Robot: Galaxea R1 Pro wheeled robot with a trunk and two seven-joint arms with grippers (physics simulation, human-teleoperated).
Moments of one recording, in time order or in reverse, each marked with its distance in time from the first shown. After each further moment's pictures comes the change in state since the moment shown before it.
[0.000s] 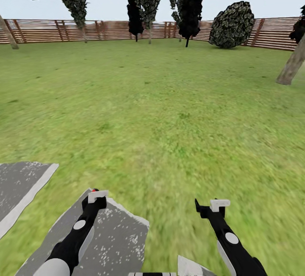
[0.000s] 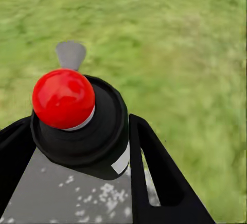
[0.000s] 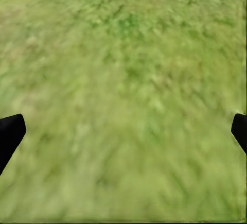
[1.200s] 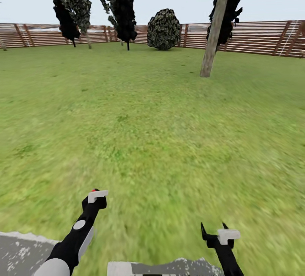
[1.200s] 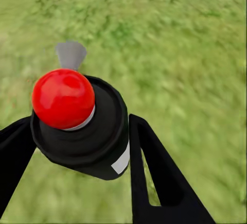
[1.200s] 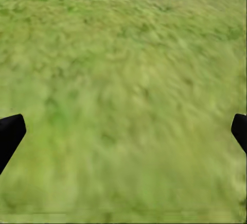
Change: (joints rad) left arm 0.000 0.001 0.001 -0.001 0.004 0.000 -0.006; right arm 0.059 -0.006 -0.015 0.331 -0.002 -0.453 -0.023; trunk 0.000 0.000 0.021
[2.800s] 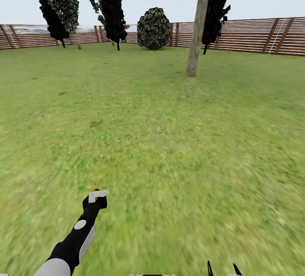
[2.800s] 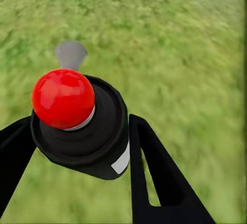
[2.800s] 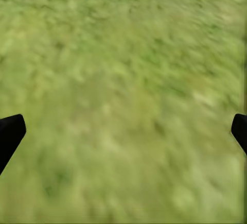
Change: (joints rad) left arm 0.000 -0.005 -0.001 -0.002 -0.004 -0.001 0.005; right arm 0.049 0.025 0.003 0.377 0.005 -0.344 -0.088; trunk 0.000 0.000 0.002
